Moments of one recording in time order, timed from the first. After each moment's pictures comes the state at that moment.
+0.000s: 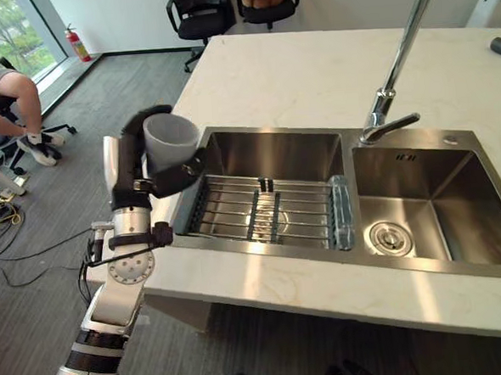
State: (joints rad) left arm -0.17 0.46 -0.01 -0.16 -0.30 -0.23 0.40; right arm 0.20 -0.14 -0.41 1.13 0.56 0.19 0.18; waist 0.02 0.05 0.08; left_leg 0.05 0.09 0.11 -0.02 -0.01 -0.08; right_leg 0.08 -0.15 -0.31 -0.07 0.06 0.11
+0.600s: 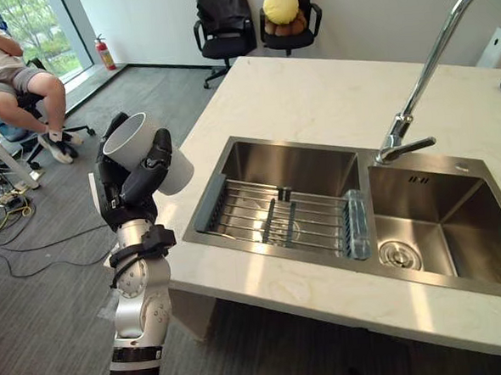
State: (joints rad) left arm -0.07 0.20 0.11 -0.17 -0.58 -0.22 0.30; right arm 0.23 -0.03 -0.60 1.11 0.48 0.13 0.14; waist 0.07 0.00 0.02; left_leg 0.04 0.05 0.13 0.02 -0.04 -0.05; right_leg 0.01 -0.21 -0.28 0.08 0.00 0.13
